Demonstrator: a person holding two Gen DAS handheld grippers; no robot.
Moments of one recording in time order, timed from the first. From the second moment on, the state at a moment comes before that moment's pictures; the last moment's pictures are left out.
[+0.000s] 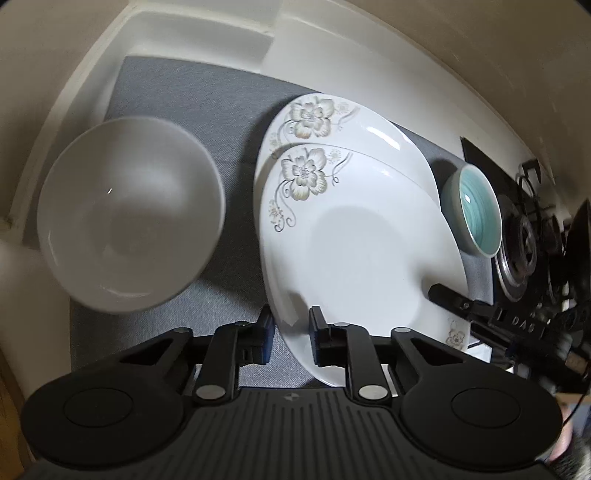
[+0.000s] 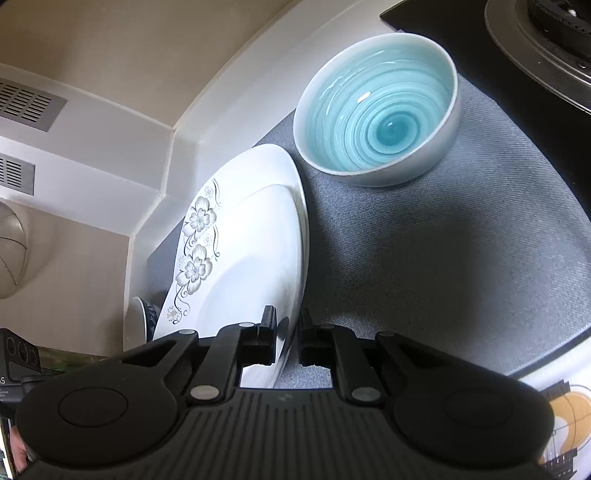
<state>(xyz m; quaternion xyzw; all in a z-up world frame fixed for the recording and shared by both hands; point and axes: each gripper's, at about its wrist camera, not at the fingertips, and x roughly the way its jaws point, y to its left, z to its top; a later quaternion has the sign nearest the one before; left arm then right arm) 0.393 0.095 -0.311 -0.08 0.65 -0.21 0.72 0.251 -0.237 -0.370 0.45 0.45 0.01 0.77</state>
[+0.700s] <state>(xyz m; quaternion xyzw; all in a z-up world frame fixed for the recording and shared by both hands) 0.391 0.109 -0.310 -0.15 0.67 -0.20 0.70 0.241 -0.233 -0.351 0.43 0.49 0.01 0.75</state>
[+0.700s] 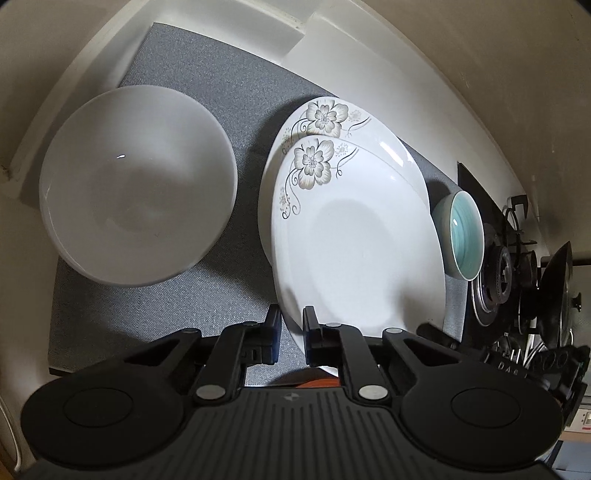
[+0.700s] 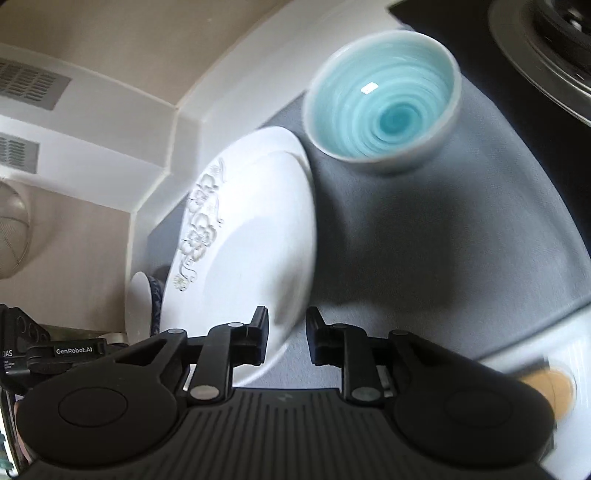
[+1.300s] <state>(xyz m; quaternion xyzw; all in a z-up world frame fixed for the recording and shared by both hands) 0.426 0.086 -0.321 -0.09 0.66 -0.18 0.72 0.269 -0.202 -0.357 0.40 0.48 -0.07 0.78</state>
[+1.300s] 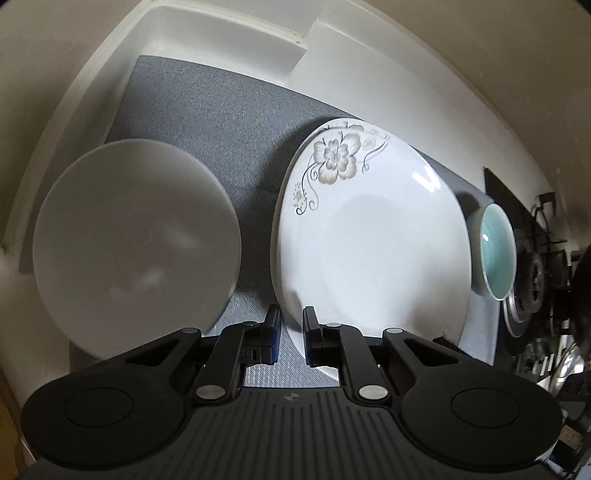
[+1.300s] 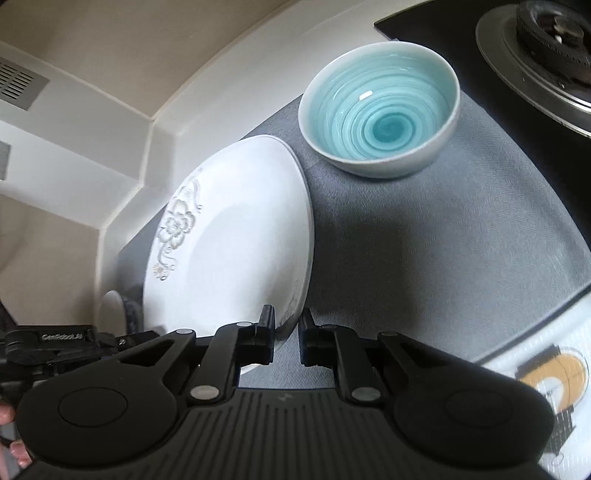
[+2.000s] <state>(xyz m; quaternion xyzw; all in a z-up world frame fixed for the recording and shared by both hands) 0.416 0.073 -0.315 -0.02 0.62 -0.18 0.76 0.269 -0.211 -0.355 0.37 0.49 -0.05 0.79</state>
